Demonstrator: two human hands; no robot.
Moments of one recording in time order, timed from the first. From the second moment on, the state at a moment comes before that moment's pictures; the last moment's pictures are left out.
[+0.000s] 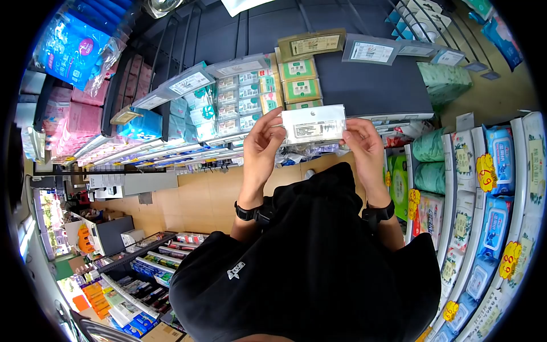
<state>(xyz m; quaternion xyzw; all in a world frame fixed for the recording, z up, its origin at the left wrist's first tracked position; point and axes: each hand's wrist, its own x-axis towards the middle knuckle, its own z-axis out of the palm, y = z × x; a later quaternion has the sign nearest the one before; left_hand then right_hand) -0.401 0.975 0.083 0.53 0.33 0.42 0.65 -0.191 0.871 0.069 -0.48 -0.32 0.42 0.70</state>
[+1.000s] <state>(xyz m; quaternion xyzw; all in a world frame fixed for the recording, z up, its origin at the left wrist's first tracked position) -0.385 0.997 0.078 0.49 0.38 0.39 0.68 -0.198 0.858 0.070 -0.51 -0.32 0.43 0.67</state>
